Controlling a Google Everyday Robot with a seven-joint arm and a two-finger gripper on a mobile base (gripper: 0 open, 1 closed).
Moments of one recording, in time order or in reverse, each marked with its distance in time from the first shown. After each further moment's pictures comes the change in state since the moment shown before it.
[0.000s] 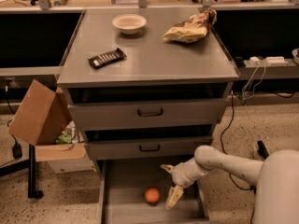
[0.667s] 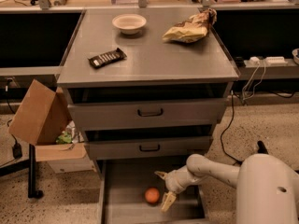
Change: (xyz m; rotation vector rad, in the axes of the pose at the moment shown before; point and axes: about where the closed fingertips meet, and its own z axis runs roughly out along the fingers) arm 0.032 -0.014 0.073 -0.016 -0.031 -0.032
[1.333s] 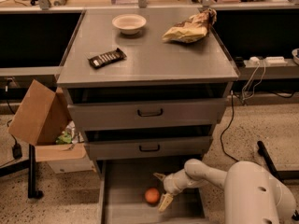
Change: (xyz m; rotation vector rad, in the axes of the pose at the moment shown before) arm 0.035 -0.022 0.044 0.020 -0.037 0.011
